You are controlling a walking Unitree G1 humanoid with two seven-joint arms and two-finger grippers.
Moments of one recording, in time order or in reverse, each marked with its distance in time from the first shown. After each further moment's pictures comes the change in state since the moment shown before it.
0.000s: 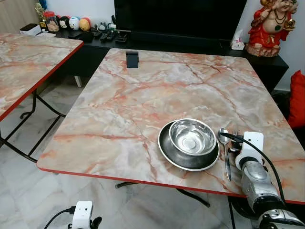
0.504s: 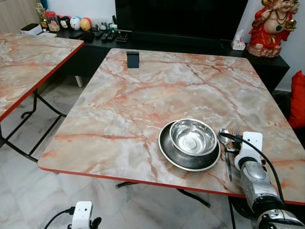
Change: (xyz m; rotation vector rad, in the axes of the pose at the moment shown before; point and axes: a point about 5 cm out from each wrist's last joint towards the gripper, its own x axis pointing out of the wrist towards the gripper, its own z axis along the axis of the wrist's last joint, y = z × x) left arm 0.000 0.001 -0.001 -0.007 0.001 0.004; right arm 0.000 0.002 0.000 0.006 0.002 0.008
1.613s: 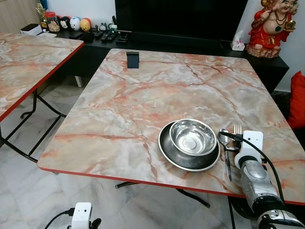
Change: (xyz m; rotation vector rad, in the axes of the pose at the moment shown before) left arm -0.001 0.001 -0.003 -0.008 0.008 0.005; right arm 0.000 0.001 0.003 0.005 -0.022 0.009
